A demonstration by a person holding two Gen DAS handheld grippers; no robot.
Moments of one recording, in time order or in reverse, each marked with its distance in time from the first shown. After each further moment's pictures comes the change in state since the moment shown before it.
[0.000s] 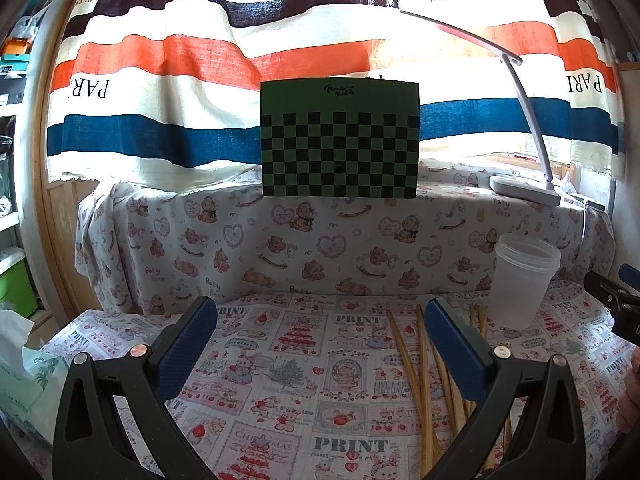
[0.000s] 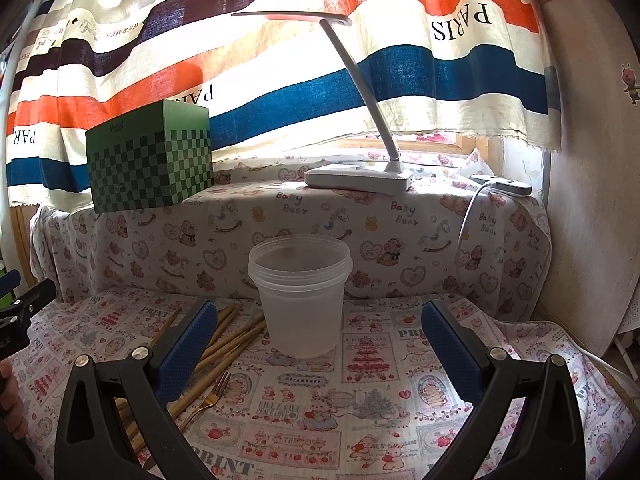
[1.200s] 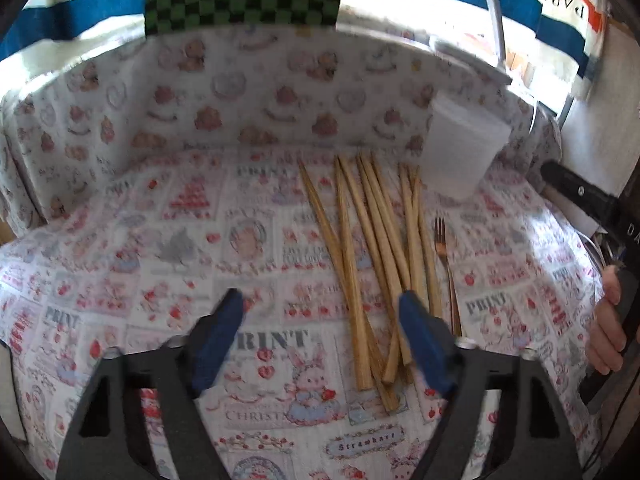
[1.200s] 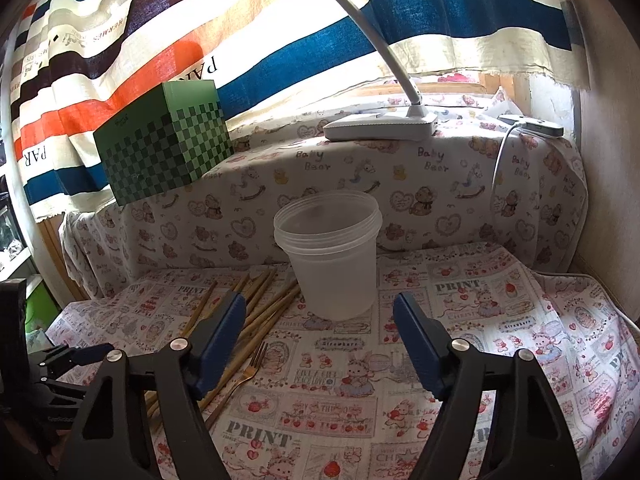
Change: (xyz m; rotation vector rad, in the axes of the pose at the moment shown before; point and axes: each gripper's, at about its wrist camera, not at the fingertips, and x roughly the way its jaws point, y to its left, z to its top) left arm 0.045 -0.032 -0.038 0.039 0.566 -0.329; right arm 0.012 -0.006 0.002 0.099 0.186 0.144
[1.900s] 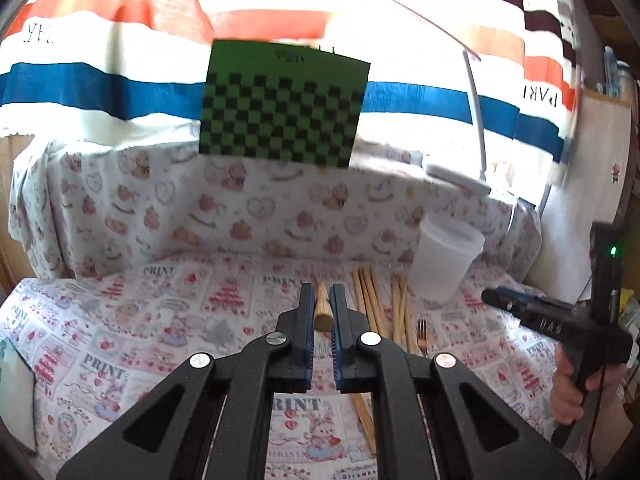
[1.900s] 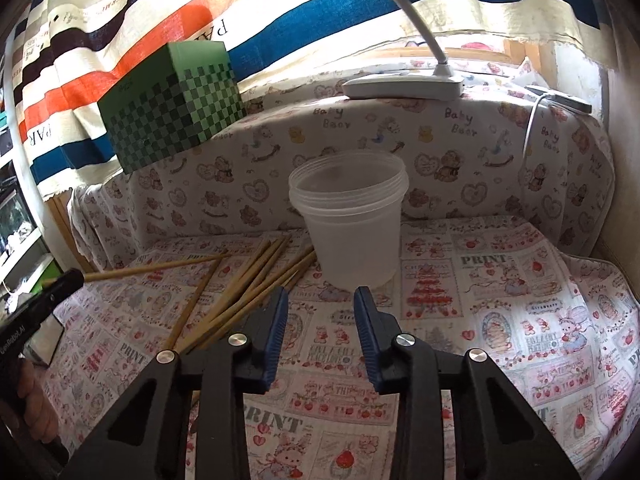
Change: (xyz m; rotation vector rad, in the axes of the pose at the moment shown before) left arm -0.074 0.020 0.003 -0.030 -0.419 -0.001; right arm 0.022 0.009 -0.007 -0.037 0.126 0.065
